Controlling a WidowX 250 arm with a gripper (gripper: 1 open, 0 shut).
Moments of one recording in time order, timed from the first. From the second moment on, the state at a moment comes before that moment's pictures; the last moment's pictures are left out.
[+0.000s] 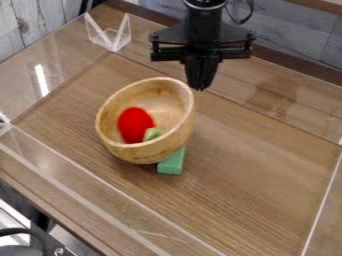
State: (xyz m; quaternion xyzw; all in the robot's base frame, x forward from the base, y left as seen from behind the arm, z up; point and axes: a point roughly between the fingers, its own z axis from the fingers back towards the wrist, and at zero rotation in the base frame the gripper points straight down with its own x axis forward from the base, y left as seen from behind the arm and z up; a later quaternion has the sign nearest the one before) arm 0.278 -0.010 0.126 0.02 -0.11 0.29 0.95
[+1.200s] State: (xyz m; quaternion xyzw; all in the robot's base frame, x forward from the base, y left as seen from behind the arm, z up) arm 0.256 -0.031 0.129 0.03 -0.10 0.23 0.97
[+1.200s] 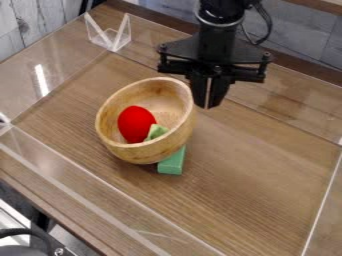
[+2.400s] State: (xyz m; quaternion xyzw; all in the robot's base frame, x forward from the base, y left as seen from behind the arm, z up) arm 0.256 0.041 0.070 0.04 -0.09 0.16 0.98
